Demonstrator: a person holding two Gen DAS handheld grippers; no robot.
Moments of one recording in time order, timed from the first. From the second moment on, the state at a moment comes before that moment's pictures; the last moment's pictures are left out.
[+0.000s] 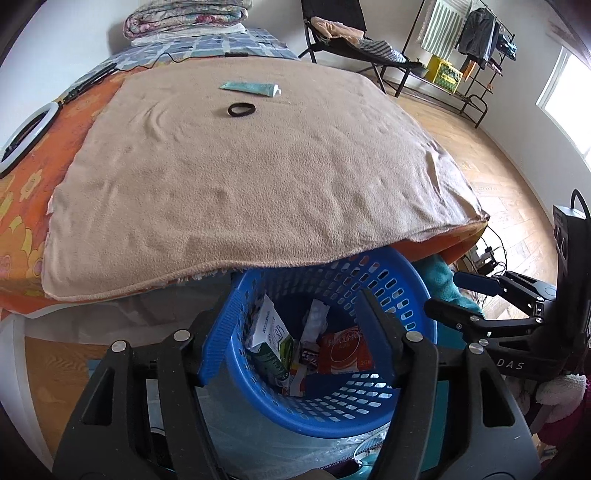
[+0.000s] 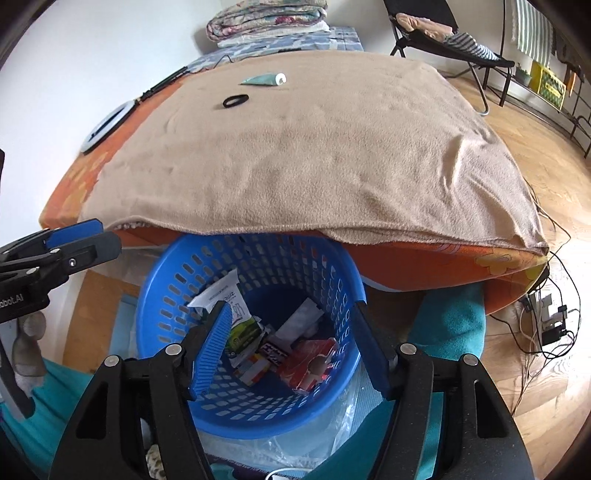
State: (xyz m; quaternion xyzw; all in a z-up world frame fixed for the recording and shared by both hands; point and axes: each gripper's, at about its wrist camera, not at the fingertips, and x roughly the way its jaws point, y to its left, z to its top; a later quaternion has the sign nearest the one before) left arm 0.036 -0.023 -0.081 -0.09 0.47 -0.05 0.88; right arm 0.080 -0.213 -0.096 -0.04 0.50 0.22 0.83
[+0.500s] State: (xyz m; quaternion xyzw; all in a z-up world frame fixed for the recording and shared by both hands) left arm 0.010 0.019 0.057 -0.12 0.34 -0.03 0.93; right arm 0.057 -0.193 0.055 -0.05 0.36 0.26 0.90
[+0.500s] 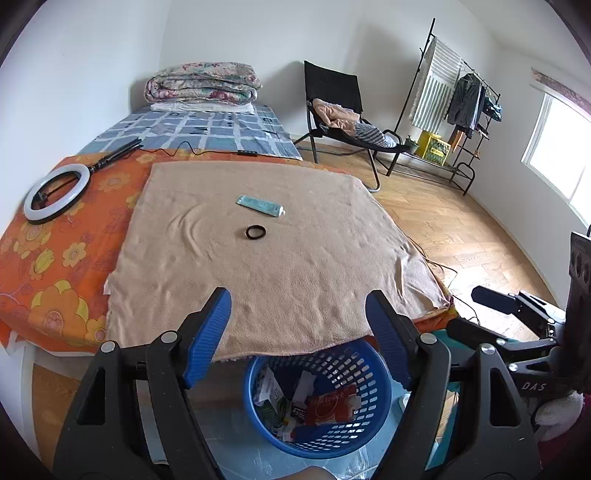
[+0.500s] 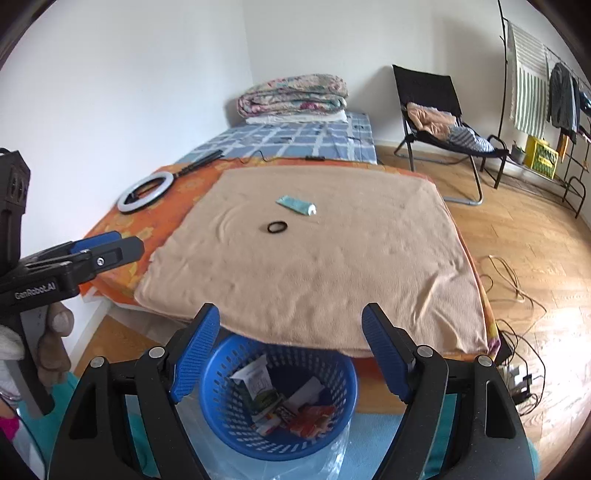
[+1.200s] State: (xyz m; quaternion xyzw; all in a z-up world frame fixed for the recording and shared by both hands) left arm 0.126 0.046 0.039 -0.18 0.43 -0.04 0.88; right arm 0.198 -0.202 0.065 0.03 0.38 0.31 0.87
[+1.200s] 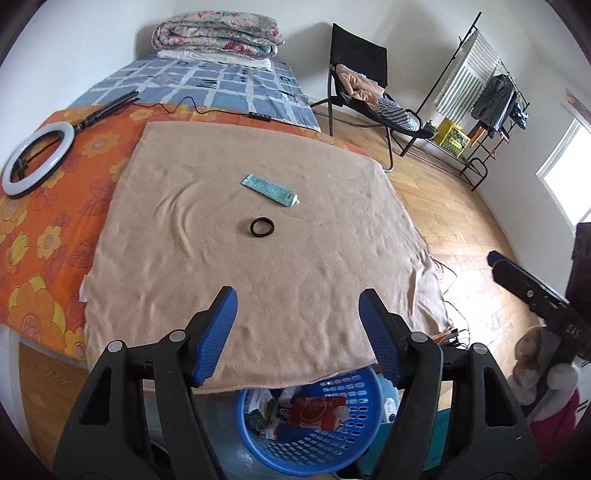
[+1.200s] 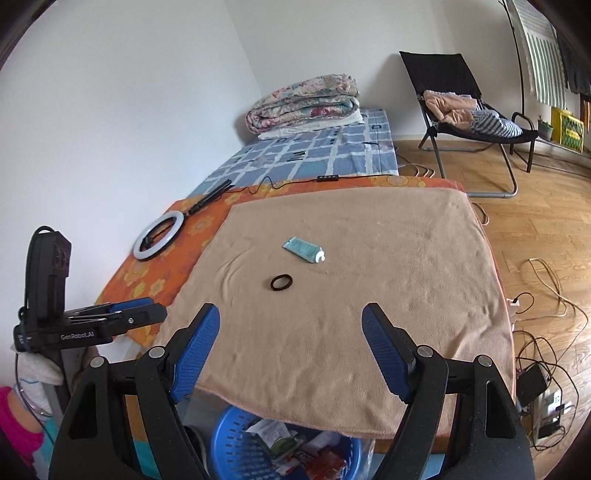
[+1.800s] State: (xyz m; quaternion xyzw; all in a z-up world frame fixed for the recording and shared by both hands) left arm 0.277 0.078 -0.086 -0.19 0.51 -0.03 0.84; right arm 0.370 -0.130 -0.051 0.14 0.51 0.30 0.80
